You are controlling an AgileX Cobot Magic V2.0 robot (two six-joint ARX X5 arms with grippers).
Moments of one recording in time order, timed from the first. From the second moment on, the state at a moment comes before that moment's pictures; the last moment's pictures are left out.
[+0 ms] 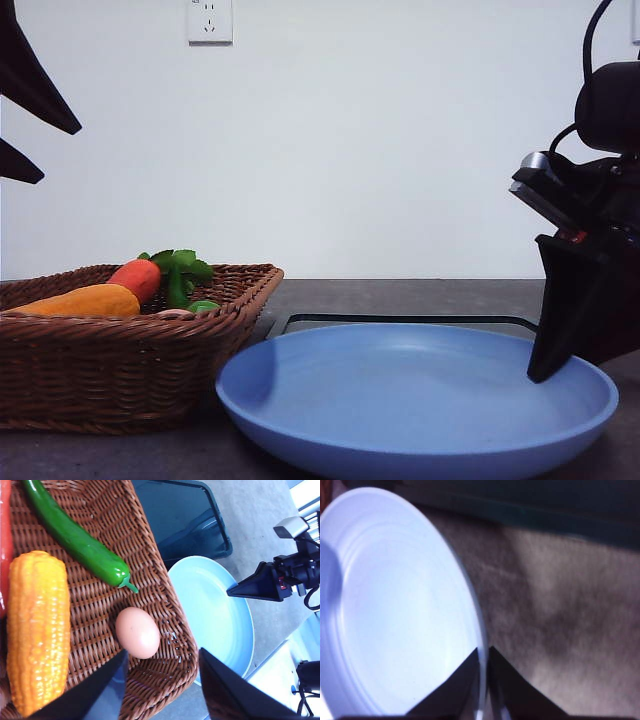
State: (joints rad) left_arx -0.19 0.89 0.69 -0.61 0.65 -0.20; right_arx 0.28 1.44 0.68 -0.45 -0.56 0.24
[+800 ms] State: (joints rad) left_arx -0.47 1.15 0.69 -0.47 0.41 -0.23; right_arx 0.20 0.79 0.68 -0.86 -0.28 0.24
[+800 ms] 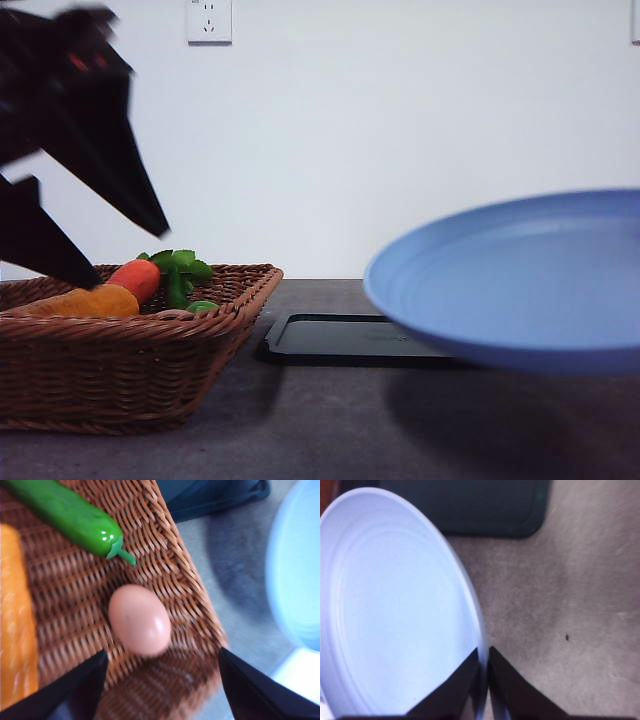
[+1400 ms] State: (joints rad) left_arx -0.55 1.43 0.77 -0.37 0.31 -0.24; right_arx 0.19 0.57 0.68 -0.95 -0.28 0.29
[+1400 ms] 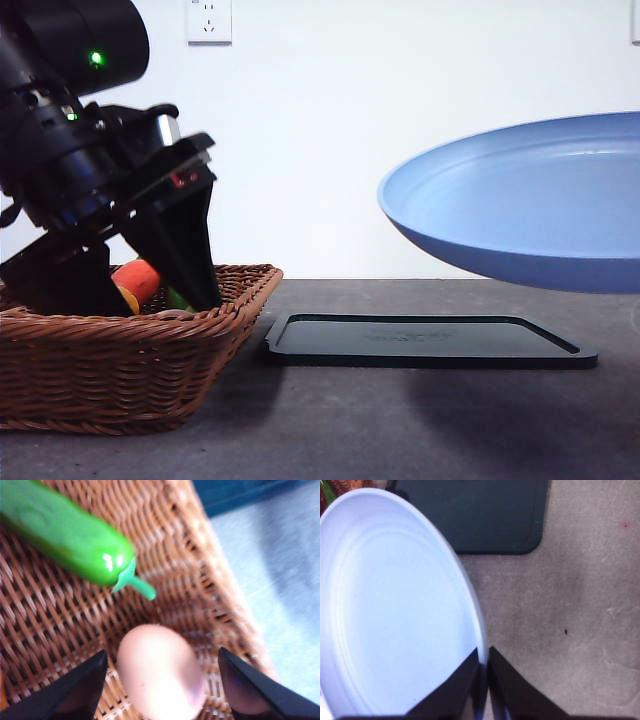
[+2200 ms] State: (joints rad) left_arx -0.55 1.45 0.88 -0.54 0.31 -0.22; right_arx 0.19 0.57 0.68 -0.96 -0.28 0.29
